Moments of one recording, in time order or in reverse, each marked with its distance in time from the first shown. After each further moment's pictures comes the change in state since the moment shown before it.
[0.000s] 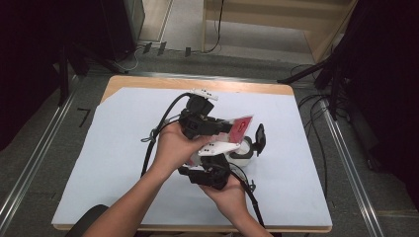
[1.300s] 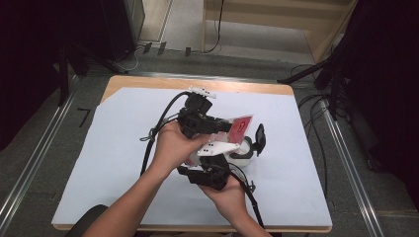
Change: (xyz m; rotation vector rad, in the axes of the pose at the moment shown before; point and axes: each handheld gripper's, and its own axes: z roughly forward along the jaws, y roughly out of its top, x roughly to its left) left arm 0.003 0.002 -0.003 0.003 -0.020 -0.026; right arm 0.004 0.003 -0.001 -0.001 -0.012 -0.002
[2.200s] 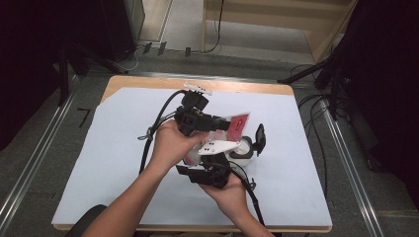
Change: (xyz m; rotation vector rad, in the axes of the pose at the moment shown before) left arm 0.008 0.001 -0.004 -0.012 -0.031 -0.044; right arm -0.005 0.001 -0.001 -0.002 0.046 -0.003
